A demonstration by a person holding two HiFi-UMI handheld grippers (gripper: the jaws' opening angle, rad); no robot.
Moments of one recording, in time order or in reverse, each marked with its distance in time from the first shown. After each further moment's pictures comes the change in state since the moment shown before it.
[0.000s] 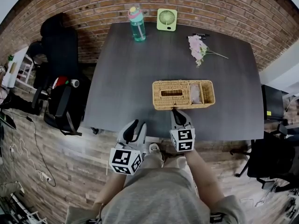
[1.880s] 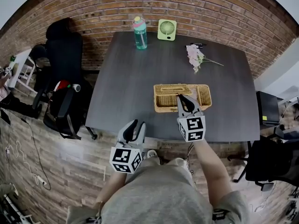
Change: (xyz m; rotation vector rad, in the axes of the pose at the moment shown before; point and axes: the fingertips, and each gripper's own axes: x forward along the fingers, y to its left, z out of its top) left arm -0.026 -0.001 0.017 0.002 -0.075 0.010; right arm -0.027 -0.020 0.124 -0.155 -0.183 -0.008
